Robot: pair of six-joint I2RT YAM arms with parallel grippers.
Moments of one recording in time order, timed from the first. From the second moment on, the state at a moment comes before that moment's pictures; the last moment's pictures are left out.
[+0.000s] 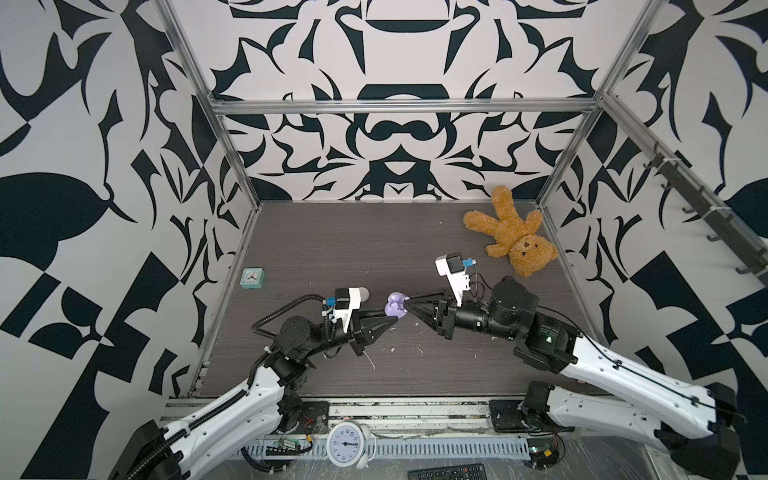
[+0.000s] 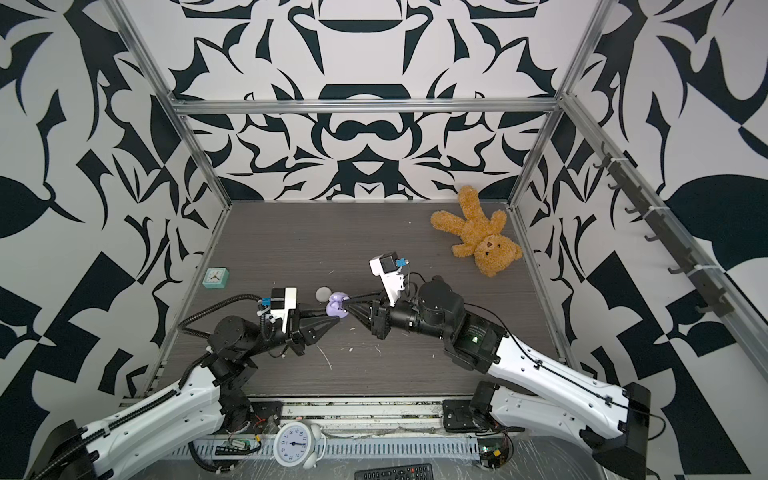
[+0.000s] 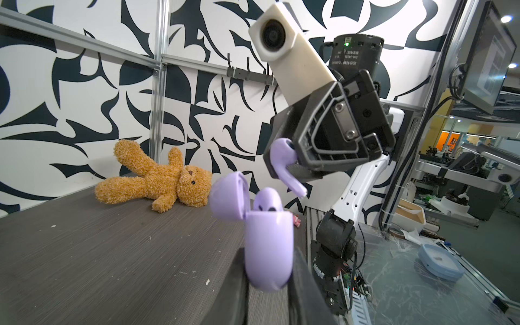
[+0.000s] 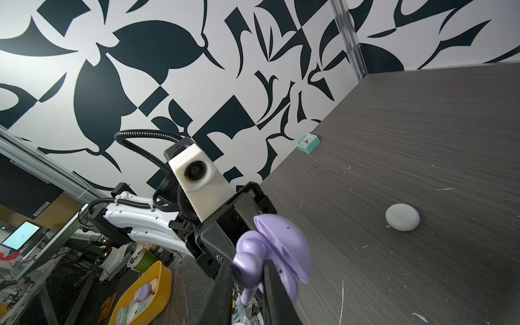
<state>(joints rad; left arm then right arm) -0.77 0.74 0.27 0.76 0.58 -0.37 1.00 0.91 0.85 -0.03 -0.27 0.63</state>
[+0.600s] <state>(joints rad) -0.77 0.79 0.25 0.93 0.57 -0.48 1.03 0.91 0.85 0.04 -0.16 0.59</state>
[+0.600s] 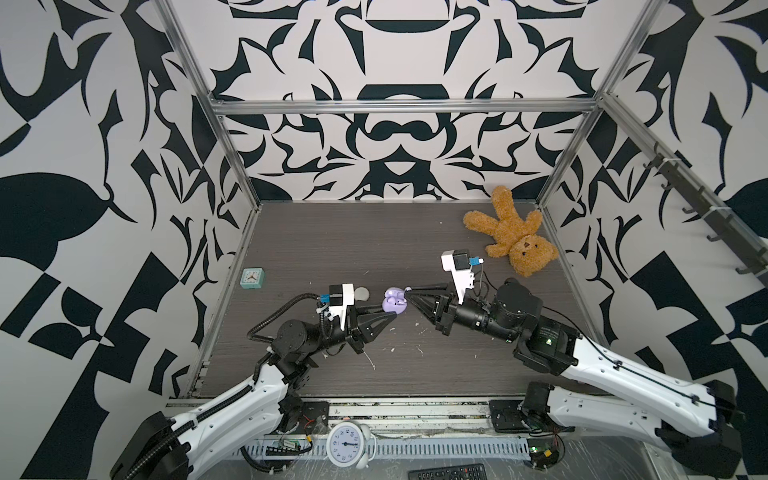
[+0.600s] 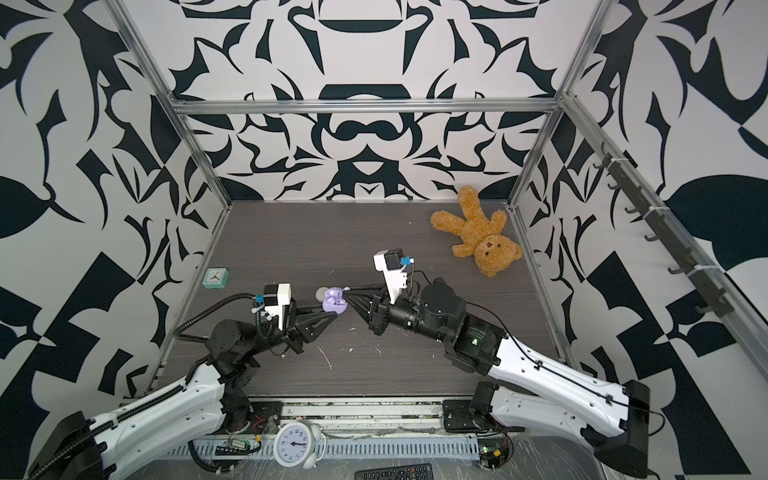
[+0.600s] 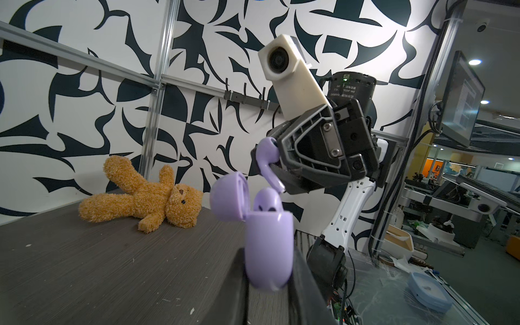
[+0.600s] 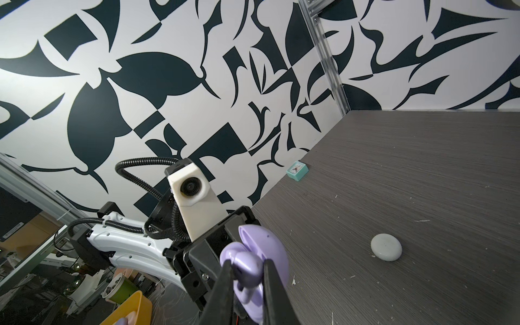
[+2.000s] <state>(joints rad) -0.78 0.81 0.23 1.05 0.55 -0.55 1.10 0.95 0.81 0.17 -0.11 0.57</state>
